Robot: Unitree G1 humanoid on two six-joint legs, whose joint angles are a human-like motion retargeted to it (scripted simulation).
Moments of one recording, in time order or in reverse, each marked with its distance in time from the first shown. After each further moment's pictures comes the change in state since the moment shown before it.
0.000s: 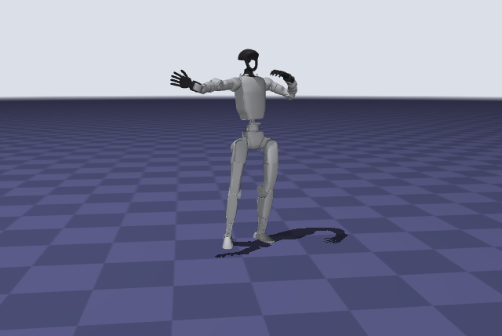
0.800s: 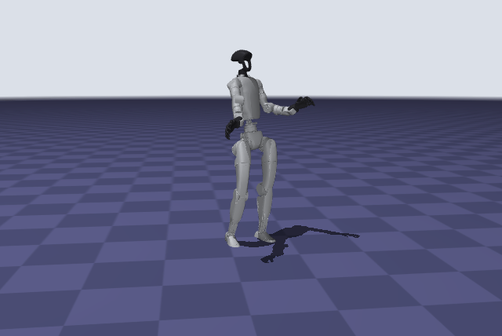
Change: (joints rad) left arm 0.379 -0.725 0.424 0.821 0.986 0.049 0.780; right arm 0.081 0.706 0.038 0.058 0.152 0.079 0.094; waist 0.140 -0.050 0.008; left_leg 0.005 -0.120 -0.197 -0.016 0.058 -0.066; right_leg -0.035 -0.031 0.138 0.242 -0.207 0.078
